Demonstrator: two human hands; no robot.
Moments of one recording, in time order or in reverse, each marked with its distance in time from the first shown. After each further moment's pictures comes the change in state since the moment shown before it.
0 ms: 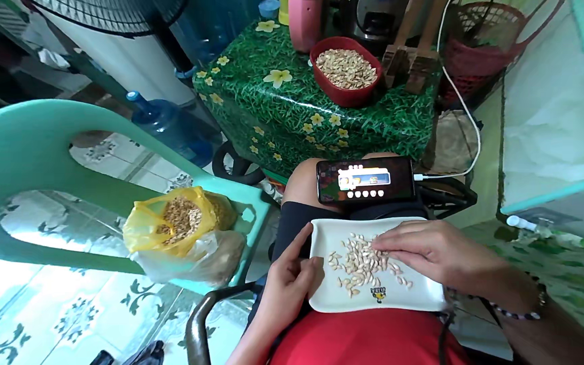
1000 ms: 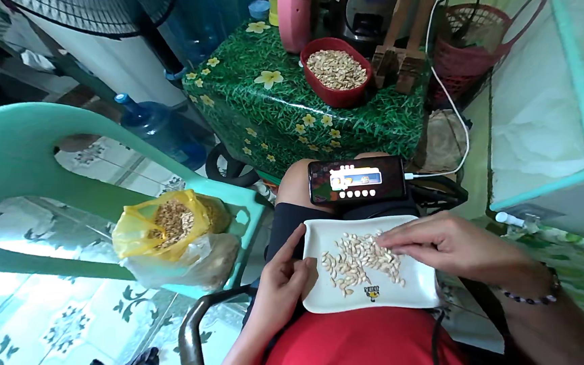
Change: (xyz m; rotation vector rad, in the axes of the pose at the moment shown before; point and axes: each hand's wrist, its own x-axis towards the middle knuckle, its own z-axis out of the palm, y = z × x) left_hand 0.000 0.001 0.000 0.004 0.007 0.005; right_hand -0.009 0.008 -0.023 0.168 -0.071 0.078
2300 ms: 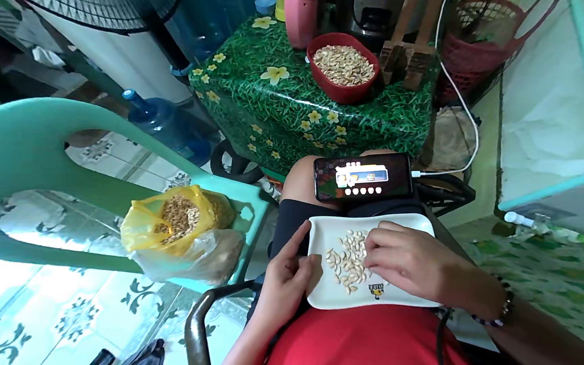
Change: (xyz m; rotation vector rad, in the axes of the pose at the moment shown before) left_hand 0.000 0.000 -0.001 0.005 0.003 -0.014; right_hand 0.020 -0.011 0.051 -0.335 0.001 -0.188
